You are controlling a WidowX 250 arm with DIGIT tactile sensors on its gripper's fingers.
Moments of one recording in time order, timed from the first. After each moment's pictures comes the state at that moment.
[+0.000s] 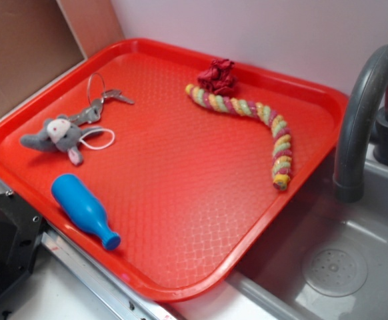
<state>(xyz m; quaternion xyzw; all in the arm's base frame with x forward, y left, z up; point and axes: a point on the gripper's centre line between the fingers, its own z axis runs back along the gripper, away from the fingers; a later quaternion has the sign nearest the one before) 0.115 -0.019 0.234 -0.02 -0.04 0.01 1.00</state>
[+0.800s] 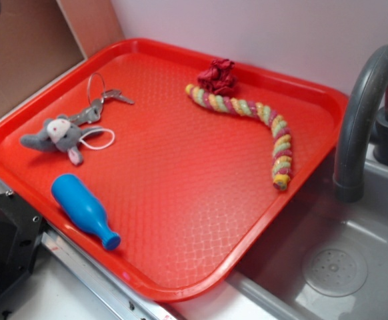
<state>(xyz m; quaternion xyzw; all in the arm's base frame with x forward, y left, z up) 0.138 -0.021 0.231 -0.04 -0.10 0.21 0.97</state>
